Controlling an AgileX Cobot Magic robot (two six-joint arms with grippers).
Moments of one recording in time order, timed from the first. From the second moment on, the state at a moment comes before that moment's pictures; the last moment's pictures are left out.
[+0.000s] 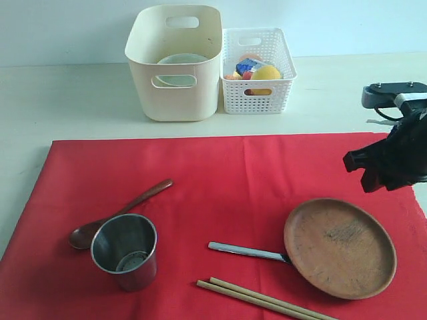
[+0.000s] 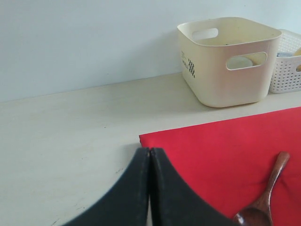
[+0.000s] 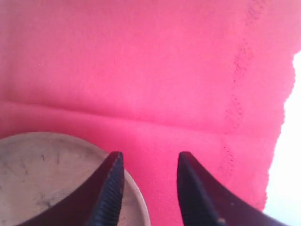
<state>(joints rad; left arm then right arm) -0.10 0.01 0.00 -0.19 0.26 0.31 0.10 1.62 -0.78 0.17 0.62 -0.14</state>
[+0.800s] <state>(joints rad) -0.10 0.01 0.00 -0.19 0.26 0.31 0.10 1.74 -0.69 0.42 0.57 -0.35</state>
